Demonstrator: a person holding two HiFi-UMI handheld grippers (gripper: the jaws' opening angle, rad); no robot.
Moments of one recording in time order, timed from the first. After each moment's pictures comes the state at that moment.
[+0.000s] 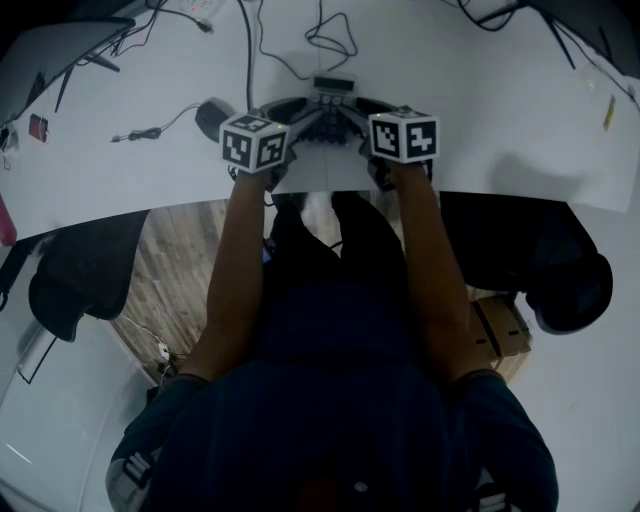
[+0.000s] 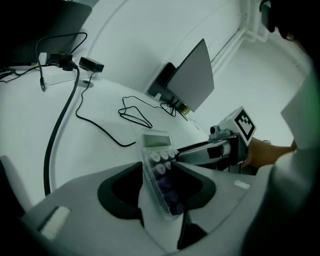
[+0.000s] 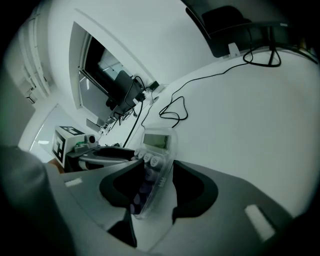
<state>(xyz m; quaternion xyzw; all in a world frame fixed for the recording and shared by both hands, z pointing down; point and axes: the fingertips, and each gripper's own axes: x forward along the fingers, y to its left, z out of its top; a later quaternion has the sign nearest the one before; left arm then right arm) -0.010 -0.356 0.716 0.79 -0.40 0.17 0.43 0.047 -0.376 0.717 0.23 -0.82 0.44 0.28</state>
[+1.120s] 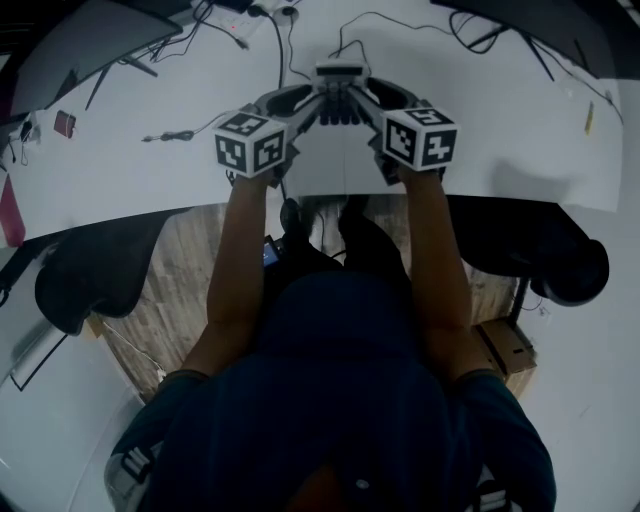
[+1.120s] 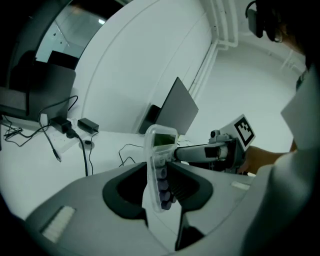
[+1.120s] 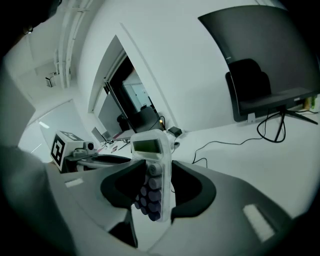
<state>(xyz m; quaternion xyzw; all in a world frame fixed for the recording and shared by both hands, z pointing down) -0.051 -0.371 0.566 0.84 -0.44 0.10 0.30 0.011 -0.401 0.559 0.28 -0.89 0.31 0.18</state>
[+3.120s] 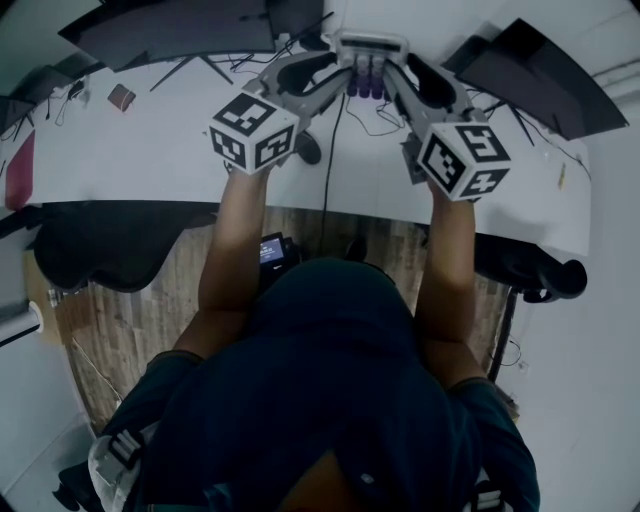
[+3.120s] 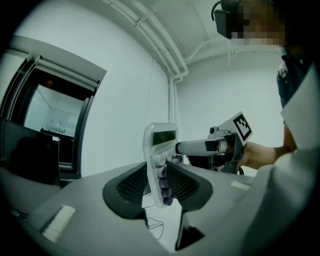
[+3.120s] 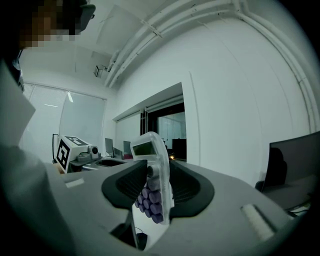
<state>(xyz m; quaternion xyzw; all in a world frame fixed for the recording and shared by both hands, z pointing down) -0.150 -0.288 0.285 0.88 -0.47 -0.01 0.01 -0.086 -0.308 0.254 0.27 -0.96 0.02 0.05</state>
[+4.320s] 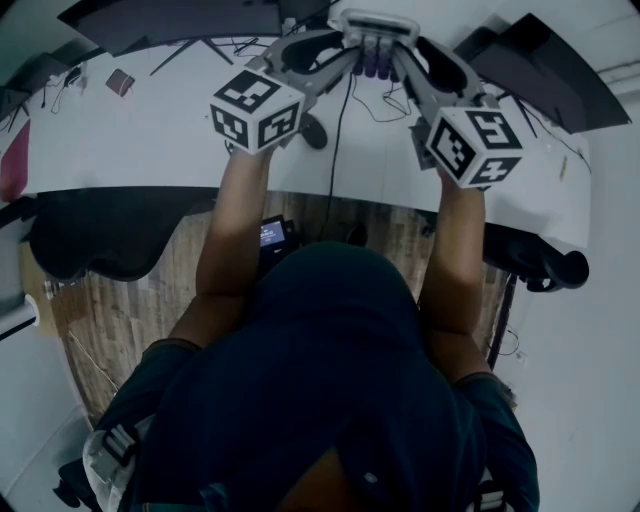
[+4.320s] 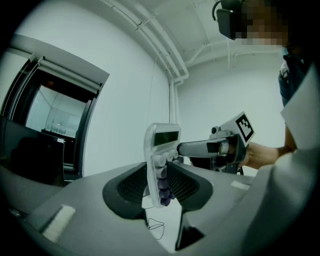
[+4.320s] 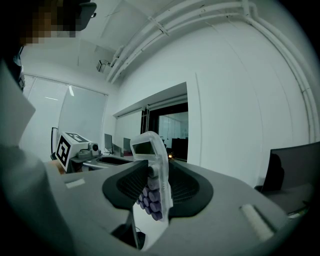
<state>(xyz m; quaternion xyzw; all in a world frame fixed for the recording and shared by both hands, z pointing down) -0.160 -0.281 0.280 0.88 -0.47 -0.02 0.01 -0.096 -0.297 0.249 0.28 -0.96 0.00 0.06</state>
